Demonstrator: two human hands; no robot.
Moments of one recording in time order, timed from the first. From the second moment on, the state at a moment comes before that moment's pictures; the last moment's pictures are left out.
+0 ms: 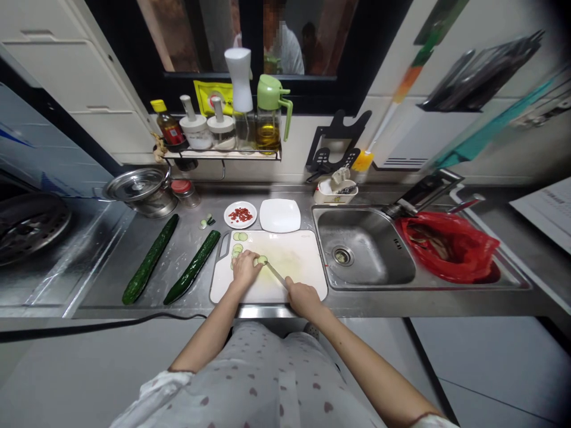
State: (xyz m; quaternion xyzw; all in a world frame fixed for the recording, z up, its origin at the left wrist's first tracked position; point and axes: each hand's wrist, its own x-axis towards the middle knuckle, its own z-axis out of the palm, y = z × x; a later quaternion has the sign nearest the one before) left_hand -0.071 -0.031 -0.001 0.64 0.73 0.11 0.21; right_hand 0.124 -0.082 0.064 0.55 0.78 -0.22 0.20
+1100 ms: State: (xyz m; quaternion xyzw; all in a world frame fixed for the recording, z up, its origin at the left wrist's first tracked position) left_hand -0.070 -0.028 -0.004 0.63 0.74 0.11 0.22; right_hand 0.107 -0.065 0.065 0.53 0.79 -0.22 0.20
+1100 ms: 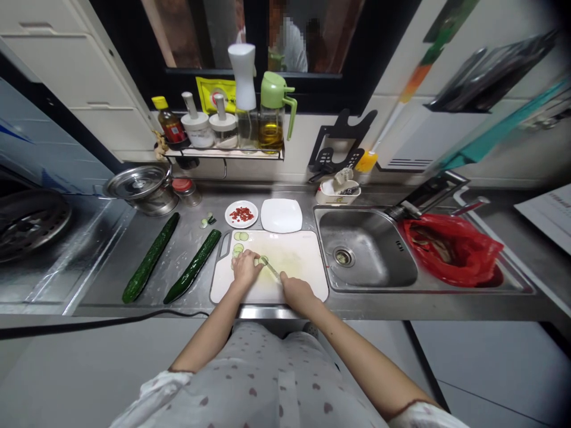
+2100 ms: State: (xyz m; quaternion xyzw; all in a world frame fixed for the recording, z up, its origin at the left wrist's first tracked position) left_hand -0.069 -0.029 0.003 0.62 0.75 0.09 0.22; right_hand 0.106 -0.062 0.066 0.53 0.79 -0.21 0.21
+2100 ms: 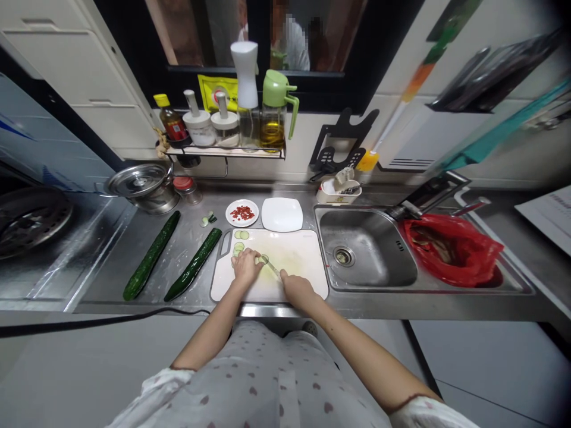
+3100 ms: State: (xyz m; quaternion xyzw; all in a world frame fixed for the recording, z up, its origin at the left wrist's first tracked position) left_hand -0.069 -0.031 0.001 0.62 0.75 0.10 0.21; right_hand 0.126 -0.047 0.066 0.48 0.83 -0.16 0.22
